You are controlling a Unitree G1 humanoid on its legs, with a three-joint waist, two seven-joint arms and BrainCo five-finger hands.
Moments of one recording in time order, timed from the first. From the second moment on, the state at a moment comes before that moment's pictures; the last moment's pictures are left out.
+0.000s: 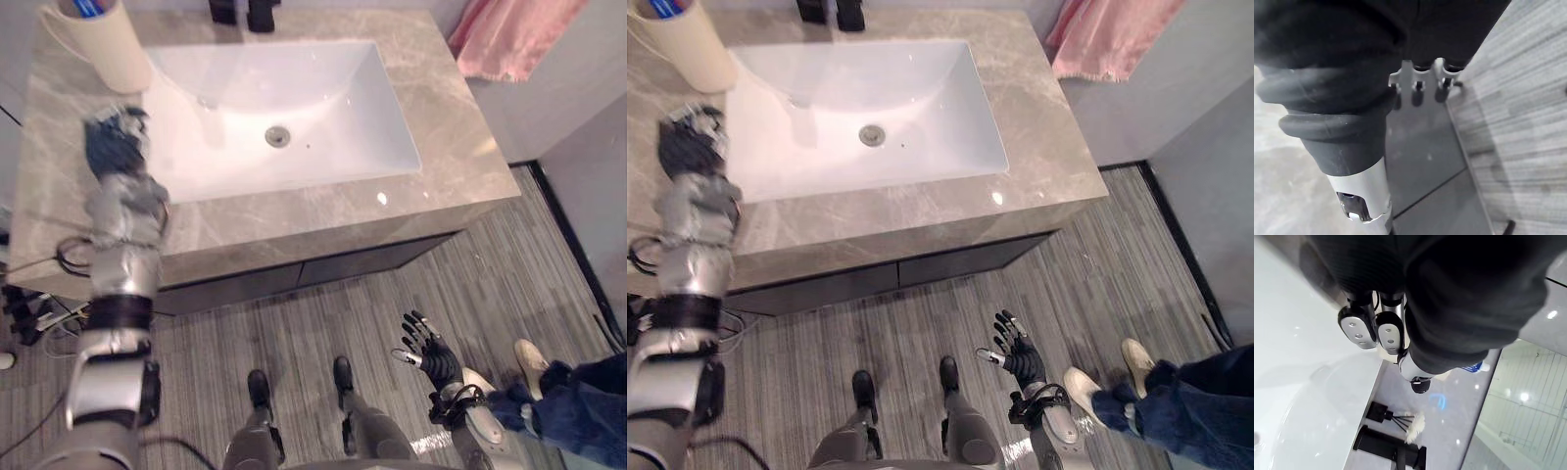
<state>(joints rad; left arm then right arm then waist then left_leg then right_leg) -0.45 0.45 0.16 0.28 -0.69 -0.21 0.11 0.32 -0.12 0.04 0.15 0.37 -0.09 0.20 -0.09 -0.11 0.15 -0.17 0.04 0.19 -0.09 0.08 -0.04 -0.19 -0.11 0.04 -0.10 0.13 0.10</state>
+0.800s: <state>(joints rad) 0.31 0.09 -0.06 0.56 -0.60 -0.14 -0.15 0.35 -0.05 -0.22 0.53 0.38 -0.11 0.14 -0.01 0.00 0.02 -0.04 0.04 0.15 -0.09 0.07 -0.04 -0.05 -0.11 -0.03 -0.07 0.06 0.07</state>
